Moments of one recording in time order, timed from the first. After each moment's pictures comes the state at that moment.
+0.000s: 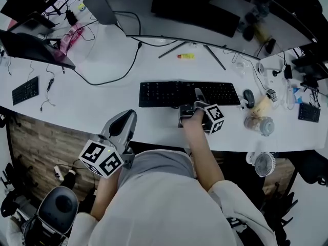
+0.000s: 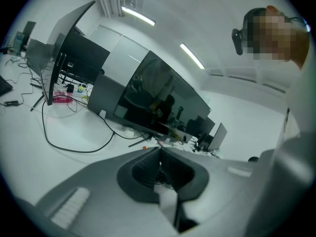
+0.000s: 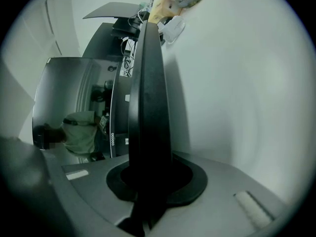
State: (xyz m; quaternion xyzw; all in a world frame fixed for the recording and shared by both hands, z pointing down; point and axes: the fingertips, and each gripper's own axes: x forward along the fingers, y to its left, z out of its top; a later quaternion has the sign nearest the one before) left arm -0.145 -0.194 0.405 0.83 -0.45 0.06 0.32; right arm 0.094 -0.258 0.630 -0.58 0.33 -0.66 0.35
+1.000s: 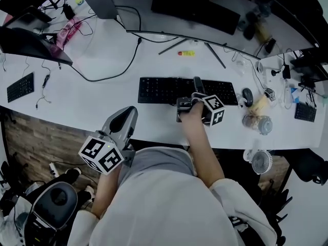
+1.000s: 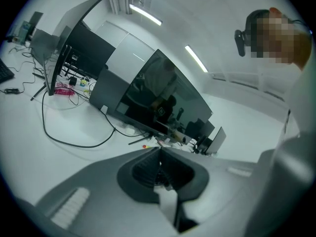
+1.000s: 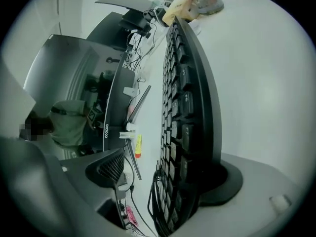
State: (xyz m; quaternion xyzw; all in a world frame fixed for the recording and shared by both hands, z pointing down) left arm -0.152 -0.201 0.417 0.82 -0.44 0.04 0.35; right arm 0.083 -0.269 0.625 -0.62 0.32 -0.66 0.28
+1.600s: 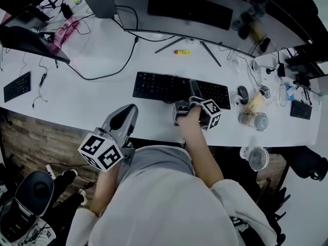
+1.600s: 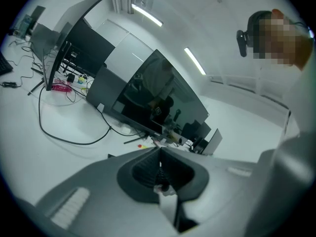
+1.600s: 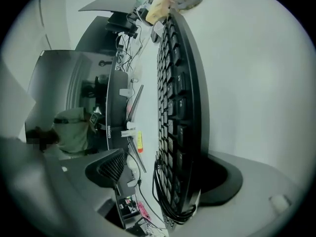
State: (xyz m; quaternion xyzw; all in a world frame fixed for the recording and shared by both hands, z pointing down) left arm -0.146 -0.193 0.416 0.83 -0.43 0.02 0.36; right arm 0.070 -0.242 0.620 -0.57 0.29 -0.70 0.31
